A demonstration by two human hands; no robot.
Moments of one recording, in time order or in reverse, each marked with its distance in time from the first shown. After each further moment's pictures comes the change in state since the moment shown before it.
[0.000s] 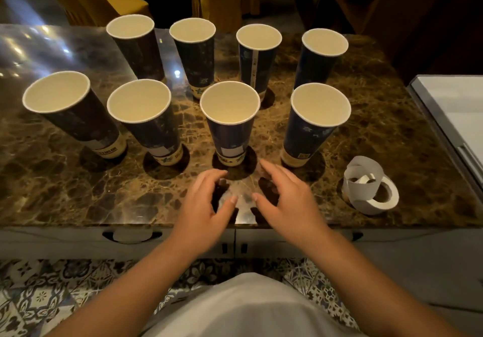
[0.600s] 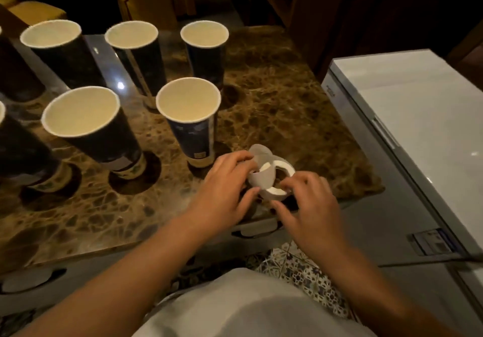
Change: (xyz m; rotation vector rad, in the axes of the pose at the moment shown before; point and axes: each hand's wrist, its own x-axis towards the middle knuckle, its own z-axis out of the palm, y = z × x) left_hand 0.058 0.113 0.139 0.219 -0.258 0.484; right_hand -0.079 0.131 -0.108 -0.393 0.379 0.003
